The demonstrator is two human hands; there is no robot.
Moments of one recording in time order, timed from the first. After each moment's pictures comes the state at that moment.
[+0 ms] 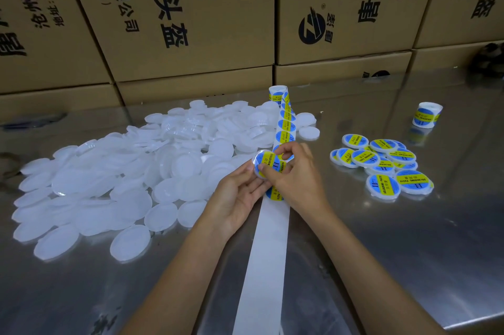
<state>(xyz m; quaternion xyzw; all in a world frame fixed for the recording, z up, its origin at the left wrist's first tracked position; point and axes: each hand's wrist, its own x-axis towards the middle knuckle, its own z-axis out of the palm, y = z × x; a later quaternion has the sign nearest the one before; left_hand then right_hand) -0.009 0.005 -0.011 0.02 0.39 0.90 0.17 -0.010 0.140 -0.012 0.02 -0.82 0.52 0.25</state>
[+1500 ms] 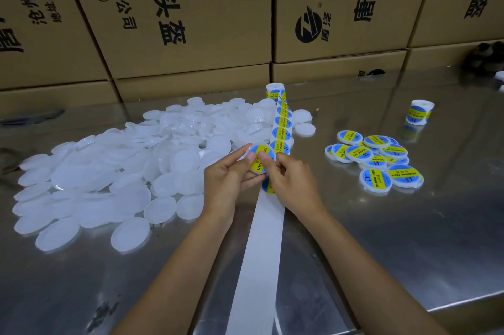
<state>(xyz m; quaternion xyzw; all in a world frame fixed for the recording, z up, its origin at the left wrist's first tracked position) 0.004 0.005 -0.005 0.02 0.58 0.82 -0.02 0.002 0.141 -0.021 0.03 -0.87 0.44 0.22</state>
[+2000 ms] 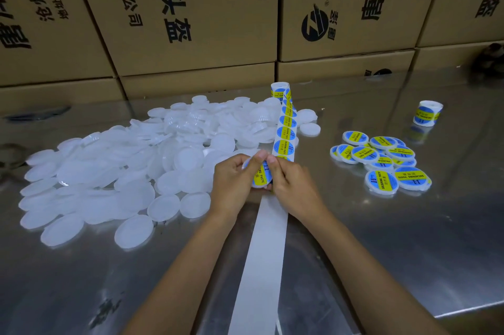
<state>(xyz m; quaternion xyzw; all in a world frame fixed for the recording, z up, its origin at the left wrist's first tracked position) 0.004 0.011 -0.004 0.00 0.69 0.72 -0.07 0.010 0.135 -0.016 0.10 -0.86 0.47 0.18</state>
